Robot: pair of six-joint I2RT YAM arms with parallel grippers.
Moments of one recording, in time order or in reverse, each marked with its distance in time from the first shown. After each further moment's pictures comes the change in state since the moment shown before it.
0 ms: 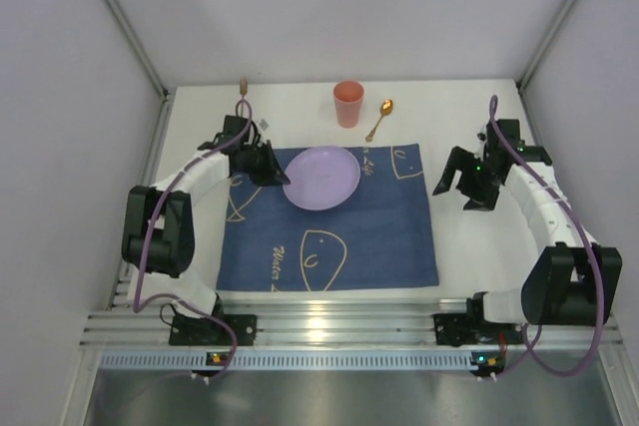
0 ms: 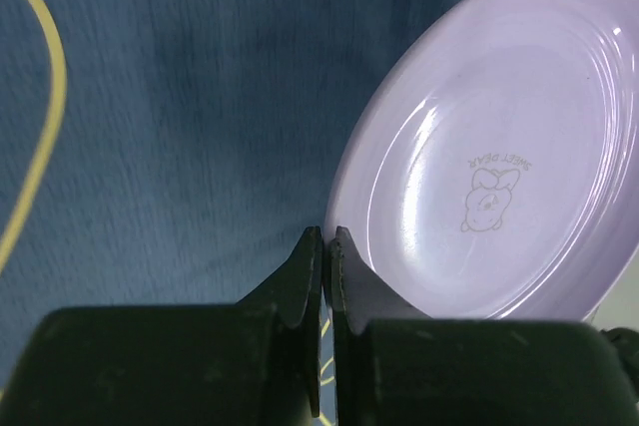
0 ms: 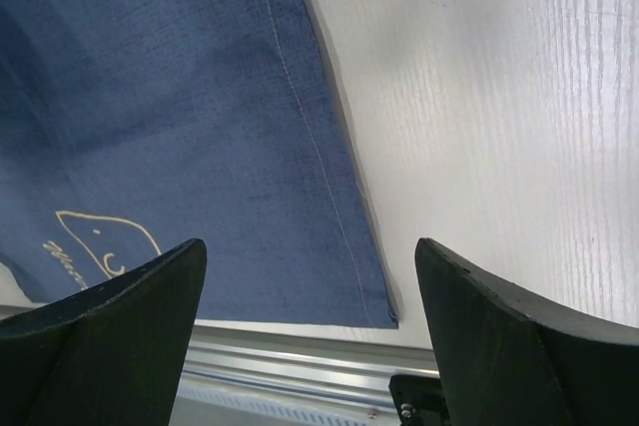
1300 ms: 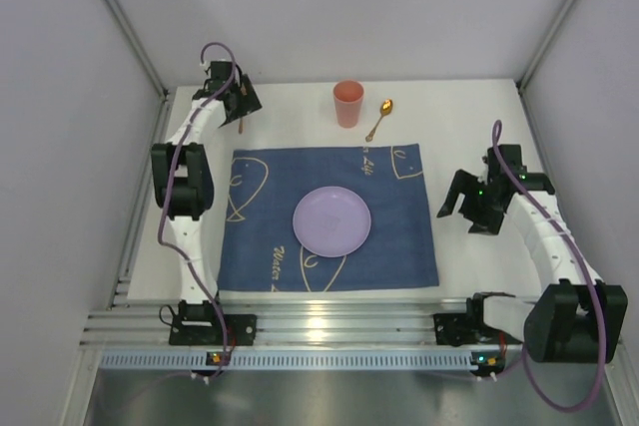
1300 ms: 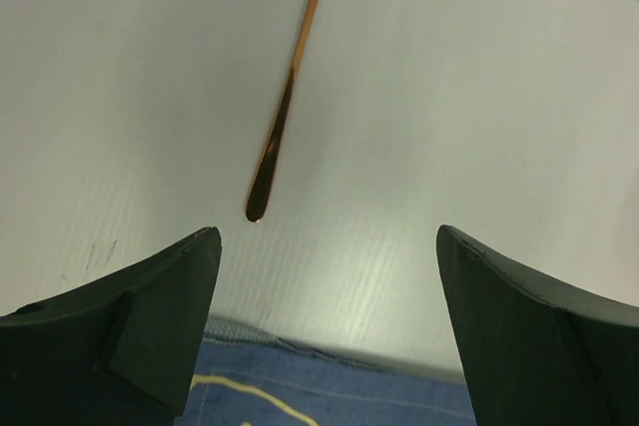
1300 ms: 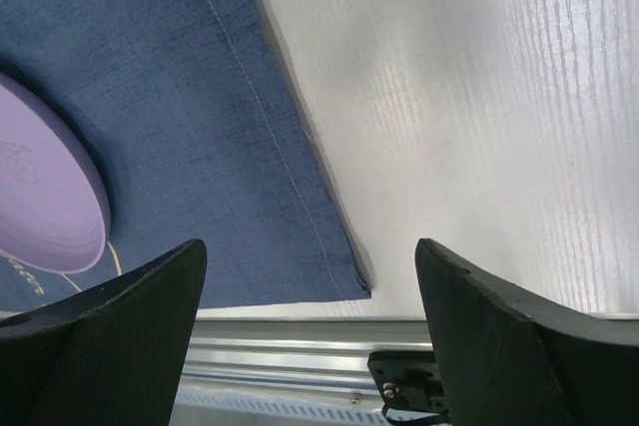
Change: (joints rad) left arm 0.130 0.493 0.772 -0.056 -0.555 0.051; right arm 0.000 -0.204 -0.203 -0.014 0.058 0.023
